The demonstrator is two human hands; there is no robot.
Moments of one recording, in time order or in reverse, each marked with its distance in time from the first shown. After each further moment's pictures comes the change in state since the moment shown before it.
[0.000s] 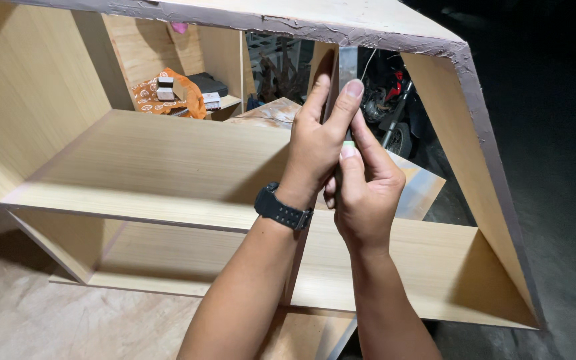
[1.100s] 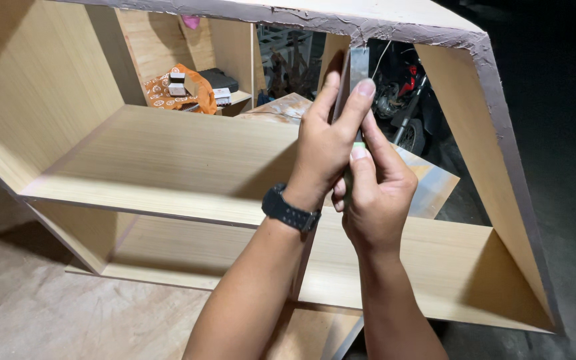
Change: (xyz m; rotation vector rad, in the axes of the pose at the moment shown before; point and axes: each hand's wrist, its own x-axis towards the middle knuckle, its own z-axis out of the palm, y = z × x) left_hand -0.010 0.013 0.000 0.010 0.007 -0.091; right_hand -0.010 0.005 -0.008 0.008 0.009 0.054
